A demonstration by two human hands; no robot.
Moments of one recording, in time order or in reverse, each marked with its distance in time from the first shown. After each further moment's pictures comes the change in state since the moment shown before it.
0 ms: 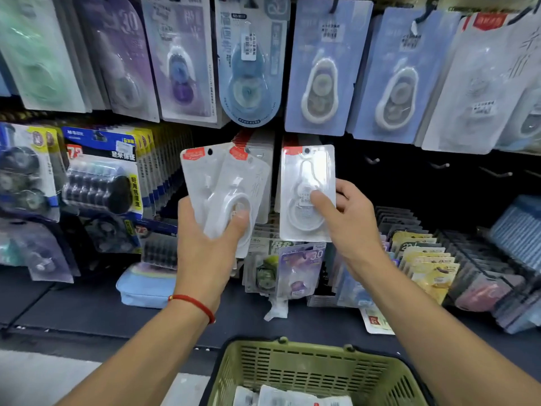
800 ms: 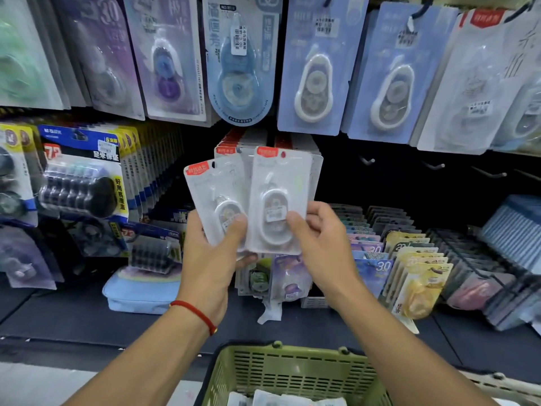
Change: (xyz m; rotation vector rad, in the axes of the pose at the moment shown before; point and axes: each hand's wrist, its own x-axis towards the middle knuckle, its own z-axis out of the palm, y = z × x) left_hand -0.004 -0.009 0.017 -0.244 -0.079 -0.268; right_hand -0.028 0.012 0.027 -0.094 -0.010 0.025
